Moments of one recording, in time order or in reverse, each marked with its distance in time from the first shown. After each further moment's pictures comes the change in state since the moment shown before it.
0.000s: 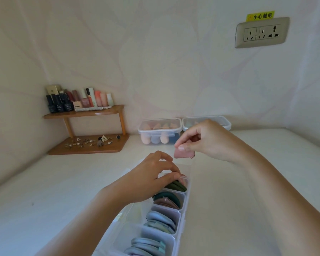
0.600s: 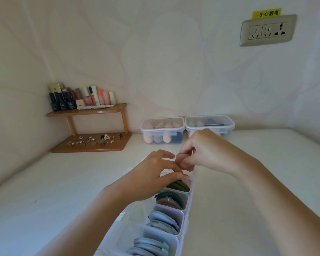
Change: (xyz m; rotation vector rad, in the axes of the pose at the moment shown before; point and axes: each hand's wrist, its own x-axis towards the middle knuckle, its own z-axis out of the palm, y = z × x) left_hand 0.000 -0.004 0.002 -0.034 0.072 0.028; right_hand -0.006 -0.009 0.018 -0.260 -0.150 0.063
